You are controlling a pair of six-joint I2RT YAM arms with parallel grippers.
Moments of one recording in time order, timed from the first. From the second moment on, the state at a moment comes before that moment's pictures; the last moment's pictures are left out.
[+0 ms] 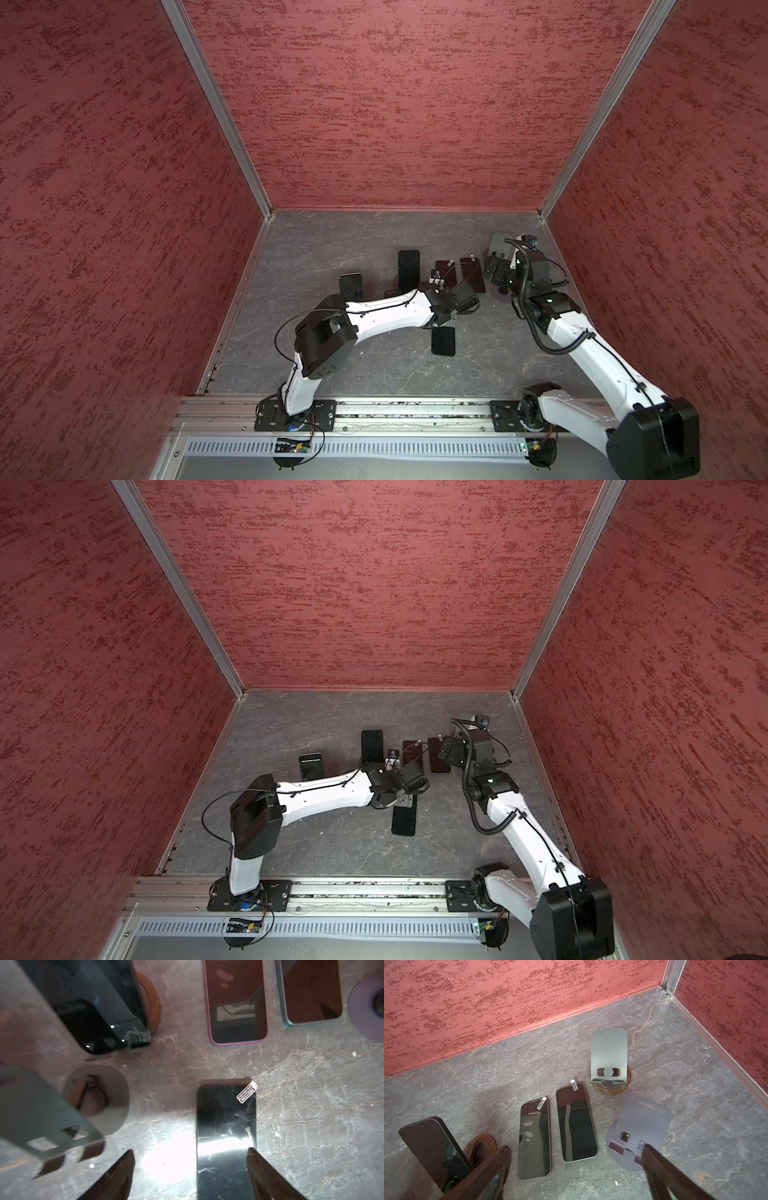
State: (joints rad) left arm -1.11 1.96 1.58 -0.88 -0.42 -0.95; right arm 0.21 1.08 0.78 -0.26 0.18 0.43
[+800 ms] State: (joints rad) left arm -1.00 1.74 1.37 -0.94 -0.61 -1.11; right arm 0.21 1.11 0.78 -0.26 0.18 0.43
